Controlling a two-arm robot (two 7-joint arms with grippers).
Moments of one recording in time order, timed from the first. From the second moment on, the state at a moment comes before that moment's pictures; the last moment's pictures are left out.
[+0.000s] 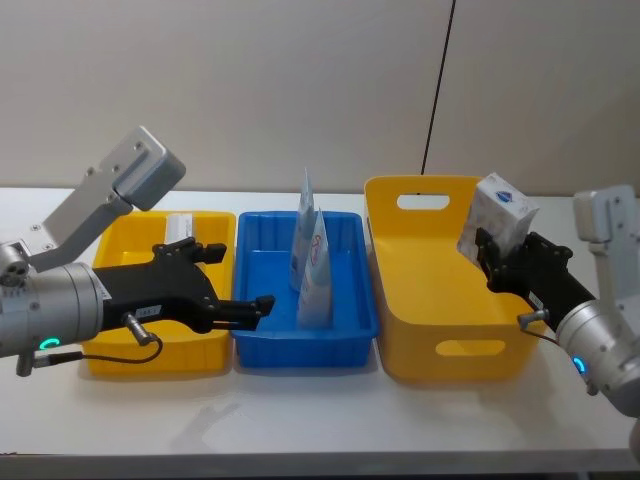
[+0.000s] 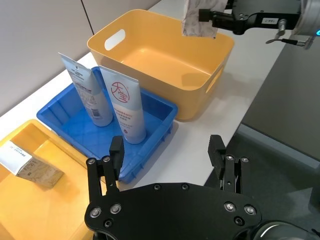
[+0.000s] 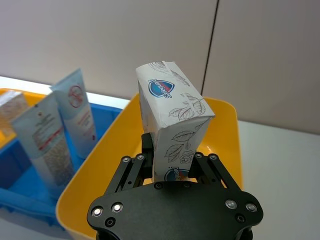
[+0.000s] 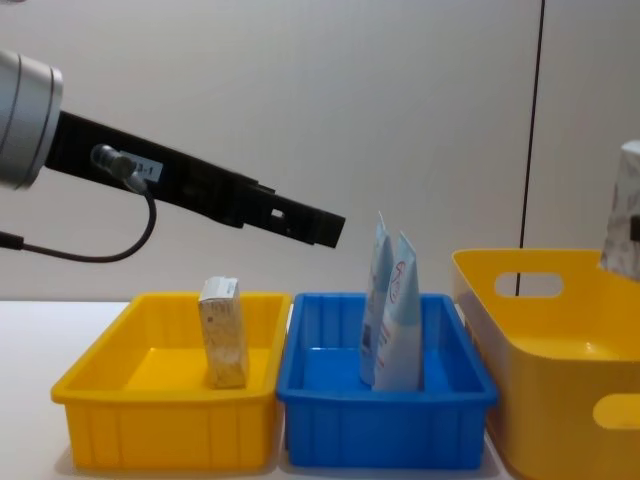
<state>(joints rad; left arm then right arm) -0.44 0.60 0.45 -1.86 -0.47 0.63 -0.56 0.15 0.47 -0.25 -1.63 0.41 0.15 0.04</state>
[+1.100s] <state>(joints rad) -0.44 0.60 0.45 -1.86 -0.47 0.64 -0.55 0.24 0.37 -0.29 -1.53 0.35 0.32 -0.08</state>
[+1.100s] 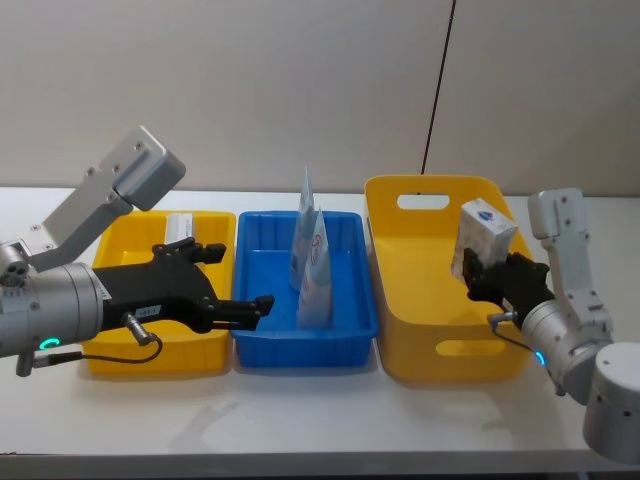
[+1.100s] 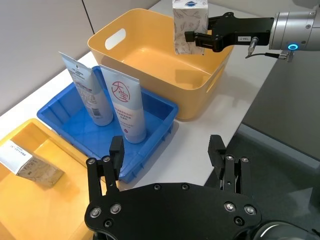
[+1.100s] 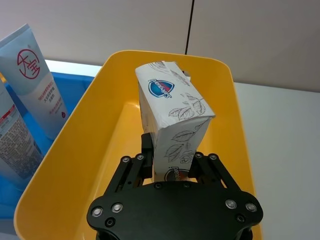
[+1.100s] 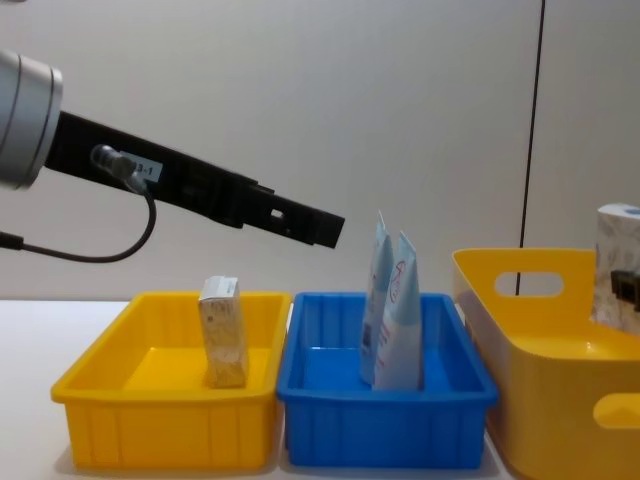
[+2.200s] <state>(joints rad) -0.44 0.60 0.45 -1.86 -0.47 0.64 -0.55 0.25 0.36 -0.29 -1.52 0.34 0.33 -0.09</state>
